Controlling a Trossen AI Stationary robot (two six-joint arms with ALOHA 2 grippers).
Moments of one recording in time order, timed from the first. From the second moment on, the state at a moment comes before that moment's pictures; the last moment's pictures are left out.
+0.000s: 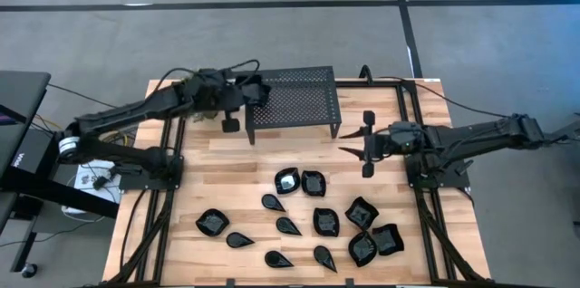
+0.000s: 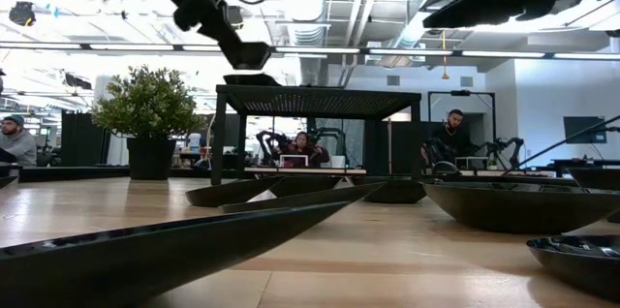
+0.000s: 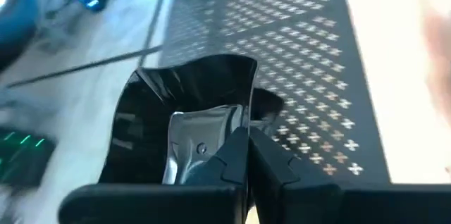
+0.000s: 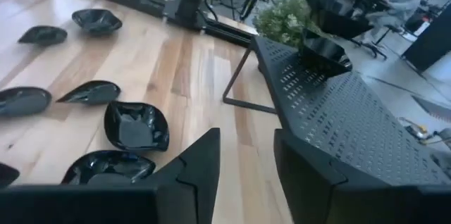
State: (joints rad) left arm 0.43 1.13 0.98 -0.46 -0.06 0.64; right arm 0.06 0.77 0.50 -0.02 0.23 -0.33
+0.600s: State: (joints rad) left arm 0.44 1.21 0.95 -0.38 -0.06 0.78; right arm 0.05 0.86 0.50 -0.01 0.18 -0.32
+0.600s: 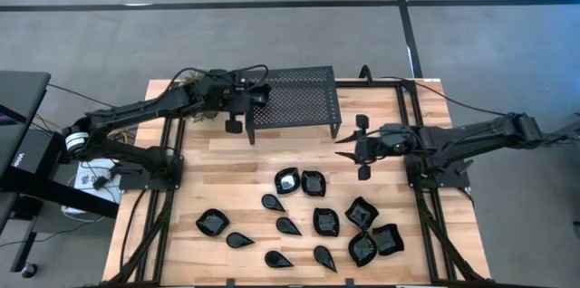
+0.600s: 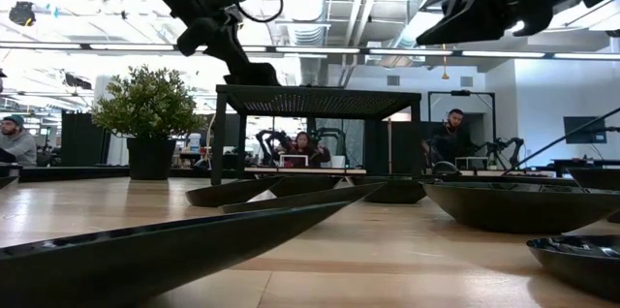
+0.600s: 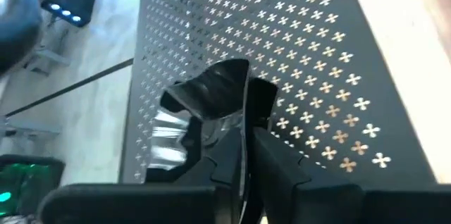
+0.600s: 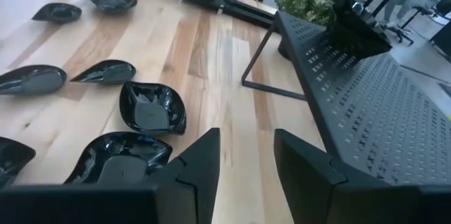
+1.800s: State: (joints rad) left arm -0.15 1.13 0.84 -0.28 -0.06 0.36; right arm 0.49 1.41 1.00 -0.63 0.23 0.62
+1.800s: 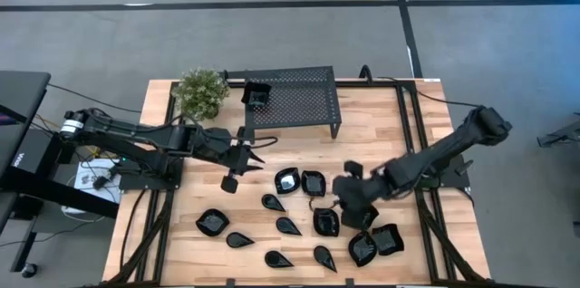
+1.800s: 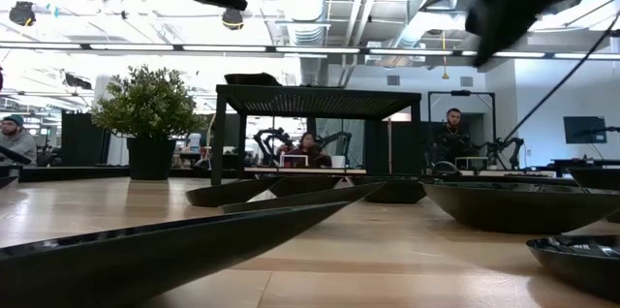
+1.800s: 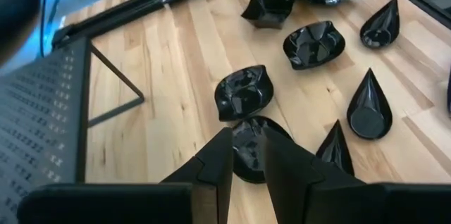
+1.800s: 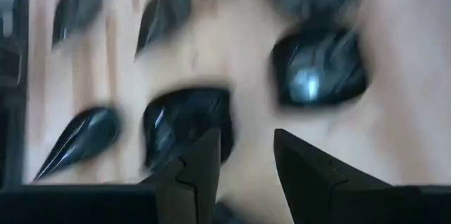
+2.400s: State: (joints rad) left arm -0.15 1.13 0.83 -0.26 -0.06 0.34; right arm 0.68 1.63 1.03 -0.81 0.03 1.11
